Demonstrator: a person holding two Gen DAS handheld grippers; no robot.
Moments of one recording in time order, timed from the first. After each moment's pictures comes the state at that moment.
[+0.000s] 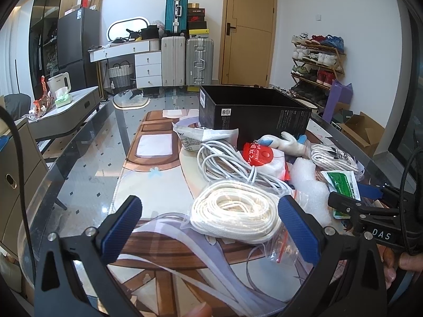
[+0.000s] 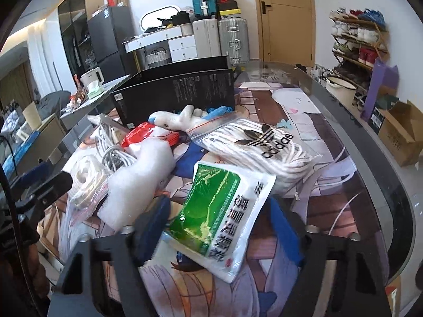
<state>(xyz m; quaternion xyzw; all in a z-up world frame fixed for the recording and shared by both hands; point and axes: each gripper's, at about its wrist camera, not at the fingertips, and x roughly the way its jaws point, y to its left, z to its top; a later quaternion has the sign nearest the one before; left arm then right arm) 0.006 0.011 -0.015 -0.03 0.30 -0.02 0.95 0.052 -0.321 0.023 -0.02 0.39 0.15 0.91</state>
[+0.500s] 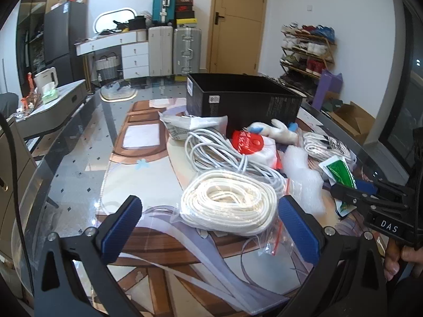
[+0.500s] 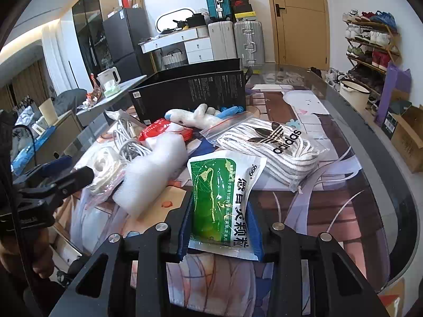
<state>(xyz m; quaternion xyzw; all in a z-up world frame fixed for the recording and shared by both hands) 0.012 0.011 -0.018 -0.03 0.34 -0.07 0.94 0.042 -0.335 0.024 -0.01 0.38 0.20 0.90</state>
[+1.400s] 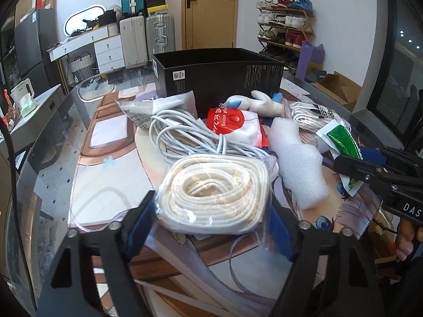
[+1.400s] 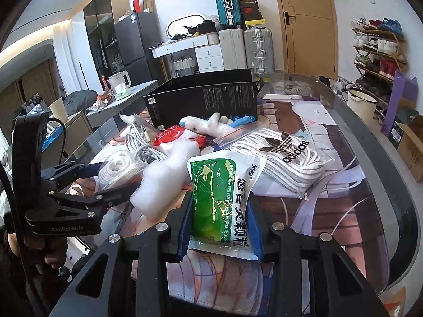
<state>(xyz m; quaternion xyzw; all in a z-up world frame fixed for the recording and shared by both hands) 0.029 -0.005 -0.032 0.03 0.38 -0.11 0.92 0.031 -0.333 0.032 -0.01 0.36 0.22 0.91</state>
